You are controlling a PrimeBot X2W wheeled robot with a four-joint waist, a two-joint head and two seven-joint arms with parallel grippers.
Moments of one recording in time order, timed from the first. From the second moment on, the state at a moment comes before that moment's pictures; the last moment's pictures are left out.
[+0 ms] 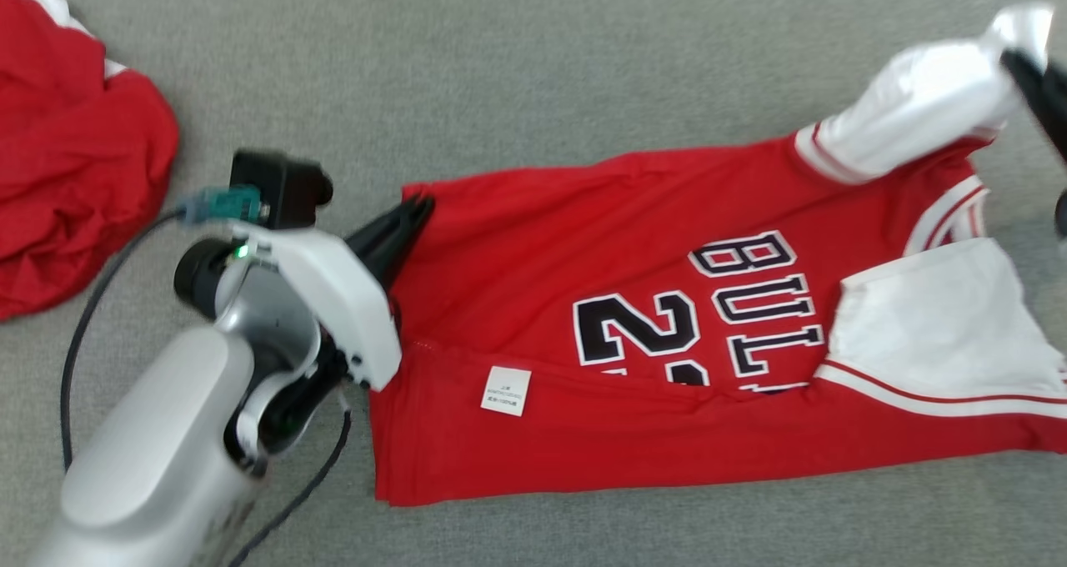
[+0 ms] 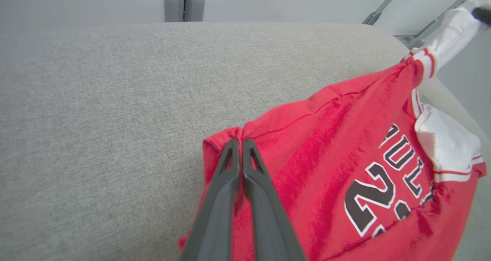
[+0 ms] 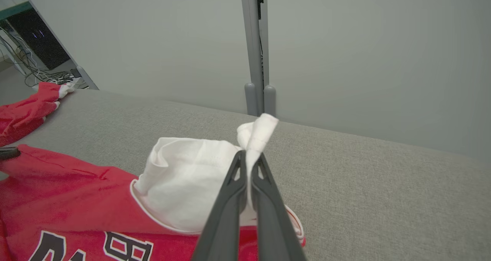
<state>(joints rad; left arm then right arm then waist) -0.61 0.37 -0.58 0.13 -0.83 0.00 0.35 -0.88 -0.88 0.79 0.27 1.10 0.13 -0.07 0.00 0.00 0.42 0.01</state>
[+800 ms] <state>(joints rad) -0.05 0.36 -0.49 0.06 -0.81 0.26 -0.02 -0.41 -0.75 0.78 0.44 1.00 0.13 -0.19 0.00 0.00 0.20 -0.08</state>
